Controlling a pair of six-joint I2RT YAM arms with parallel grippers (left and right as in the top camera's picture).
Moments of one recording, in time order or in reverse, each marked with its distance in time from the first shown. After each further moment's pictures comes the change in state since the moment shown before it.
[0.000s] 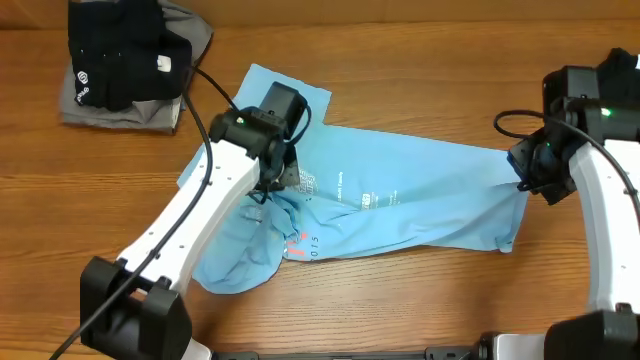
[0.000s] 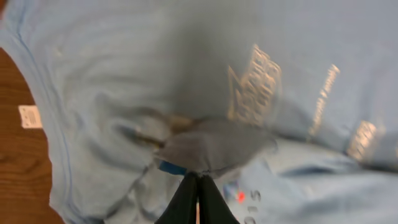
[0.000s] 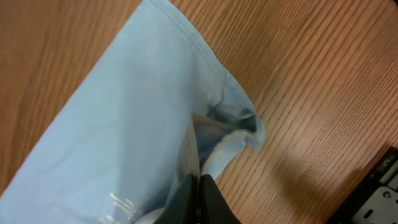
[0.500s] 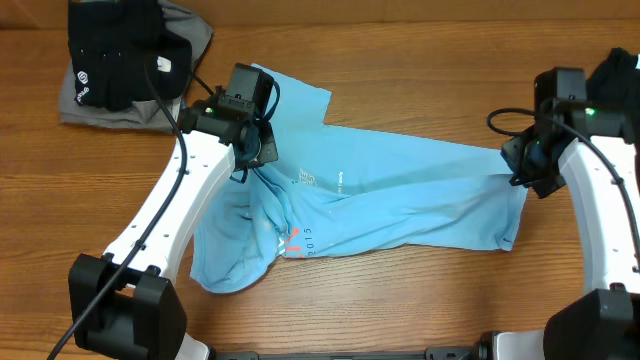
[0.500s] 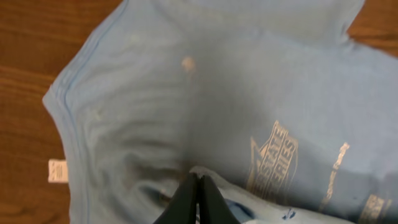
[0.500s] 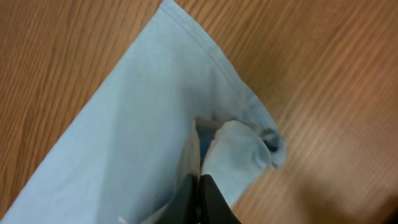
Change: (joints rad) left arm 0.124 0.008 -0.003 0.157 -0.032 0.083; right arm 0.000 0.033 -0.090 0.171 0.004 0.002
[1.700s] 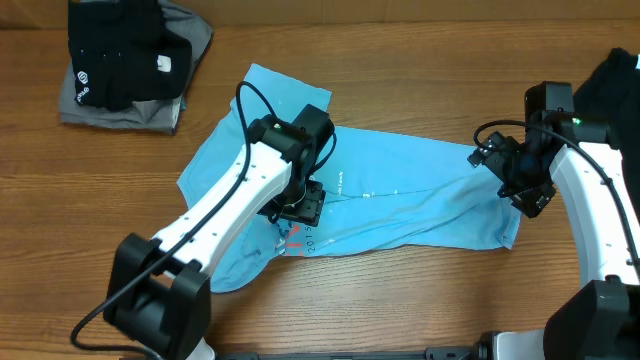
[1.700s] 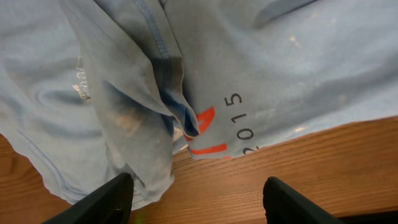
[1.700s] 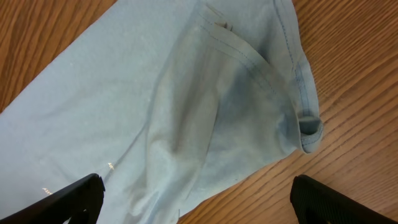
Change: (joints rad) left arm -0.234 0.092 0.003 -0.306 0.177 0.180; right arm 0.000 0.002 -0.093 0.049 -0.211 -0.237
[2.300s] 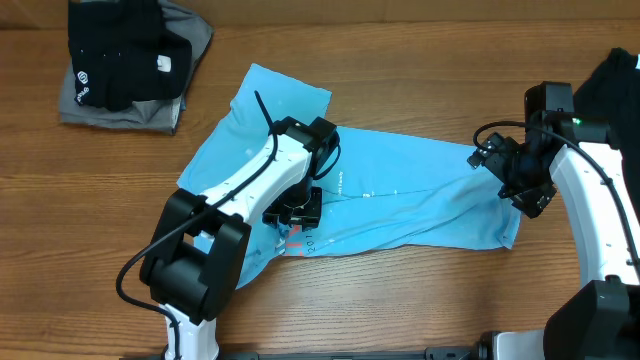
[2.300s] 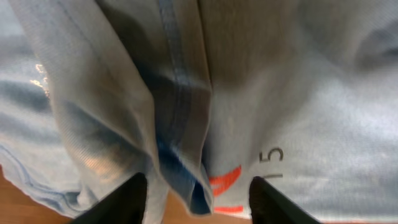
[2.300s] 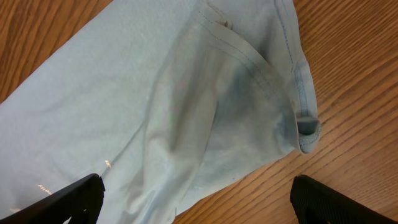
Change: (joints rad) left arm 0.000 0.201 -0.002 0.026 -0.027 -0.185; right arm 0.000 0.000 0.000 -0.005 0.000 -0.020
